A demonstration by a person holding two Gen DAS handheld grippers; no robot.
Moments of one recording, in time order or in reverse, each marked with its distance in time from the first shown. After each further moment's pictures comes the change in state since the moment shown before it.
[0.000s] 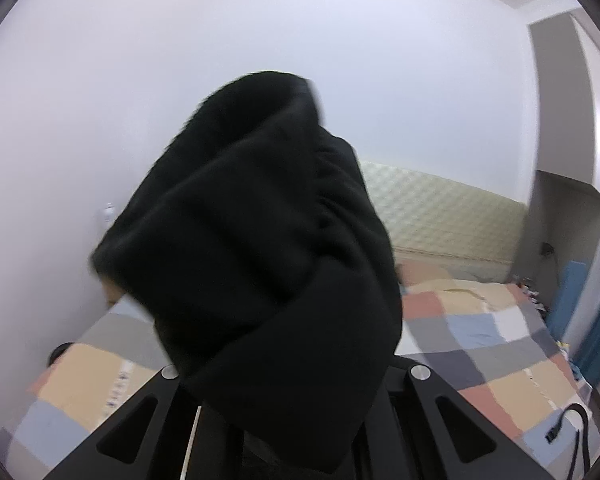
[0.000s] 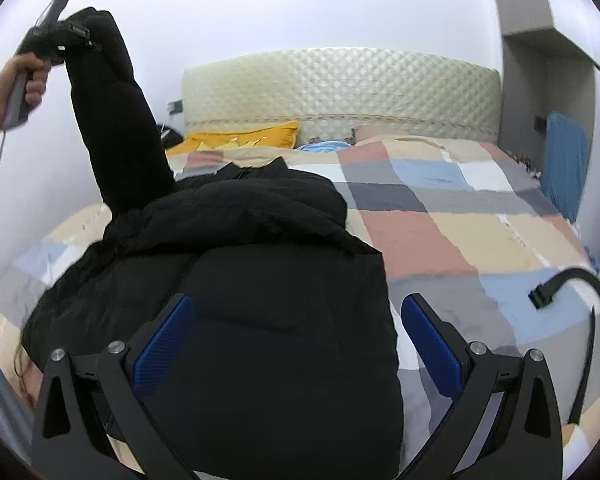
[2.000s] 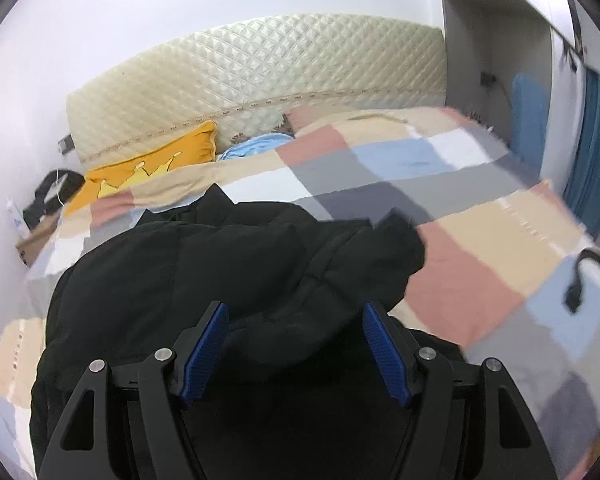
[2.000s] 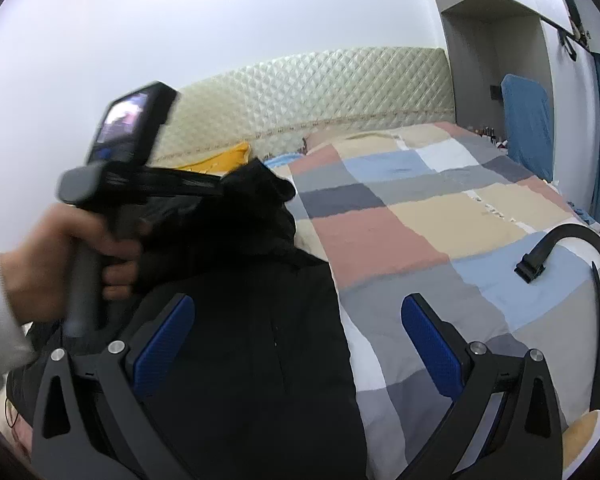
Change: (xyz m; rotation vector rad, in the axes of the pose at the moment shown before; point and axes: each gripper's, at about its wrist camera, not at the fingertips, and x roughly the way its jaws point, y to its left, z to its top) left arm 0.102 -0.231 -0.221 0.315 0.361 -0.143; right arm 0.025 -0.059 -0.006 0.167 -0.076 -0.082
